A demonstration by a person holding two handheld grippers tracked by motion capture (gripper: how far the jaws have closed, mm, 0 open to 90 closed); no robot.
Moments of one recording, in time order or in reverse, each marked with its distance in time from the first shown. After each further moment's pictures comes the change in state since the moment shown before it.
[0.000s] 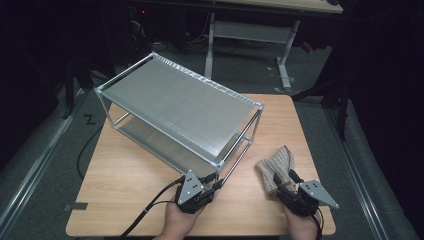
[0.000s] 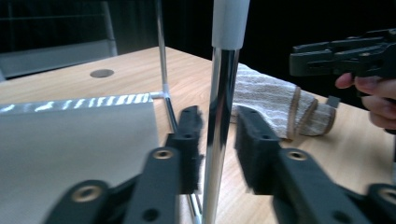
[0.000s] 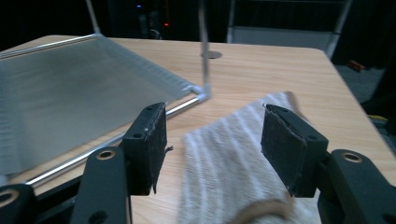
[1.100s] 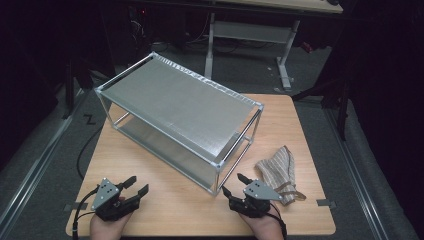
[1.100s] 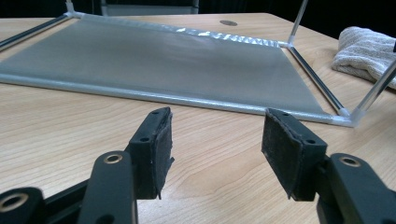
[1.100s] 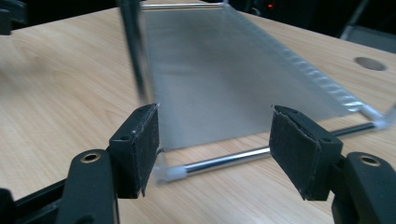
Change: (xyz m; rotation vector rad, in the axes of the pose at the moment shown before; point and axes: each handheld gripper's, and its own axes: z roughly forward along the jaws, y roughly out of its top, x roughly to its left) left arm 0.107 -0.067 -0.145 0.073 0.273 -0.173; right arm 0.106 -0.001 0.036 0.090 0.362 -0.245
